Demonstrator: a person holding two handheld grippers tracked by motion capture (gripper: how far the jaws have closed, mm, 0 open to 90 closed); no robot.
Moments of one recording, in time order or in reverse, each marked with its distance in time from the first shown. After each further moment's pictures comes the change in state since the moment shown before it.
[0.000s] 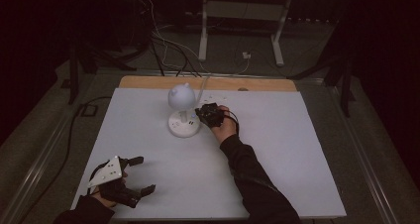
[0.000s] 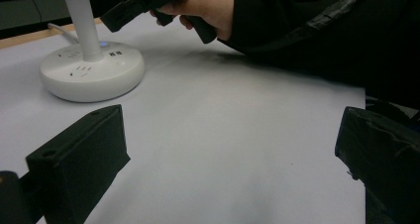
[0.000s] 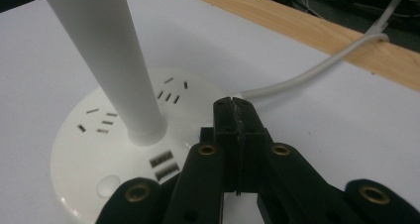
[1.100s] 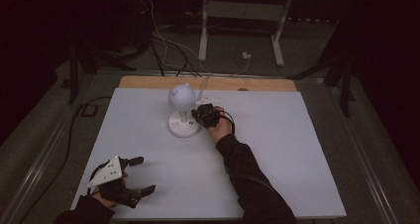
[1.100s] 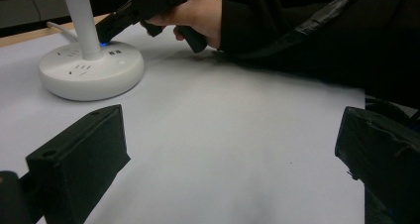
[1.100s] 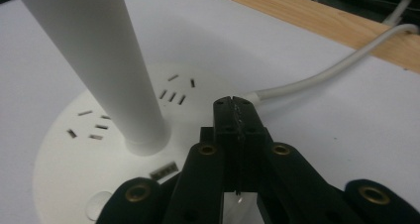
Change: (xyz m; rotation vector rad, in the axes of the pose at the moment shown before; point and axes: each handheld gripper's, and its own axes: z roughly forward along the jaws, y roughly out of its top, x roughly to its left) left arm 0.000 0.000 0.000 0.006 0.000 0.000; right arm 0.003 -0.004 0.020 0.009 0.021 0.008
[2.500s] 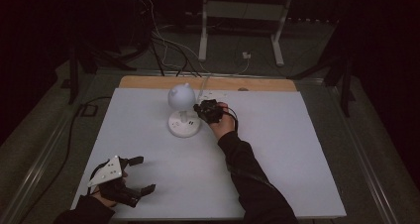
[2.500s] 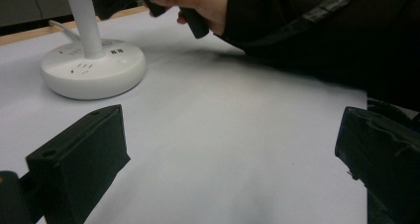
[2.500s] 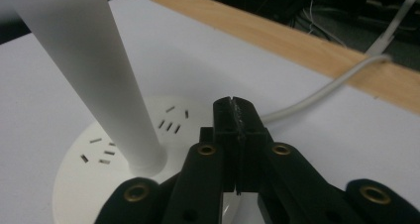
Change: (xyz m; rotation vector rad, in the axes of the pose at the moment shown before) left arm 0.001 0.000 0.001 -0.003 0.005 -0.011; right arm -0.007 0.014 -0.017 -0.066 0.006 0.007
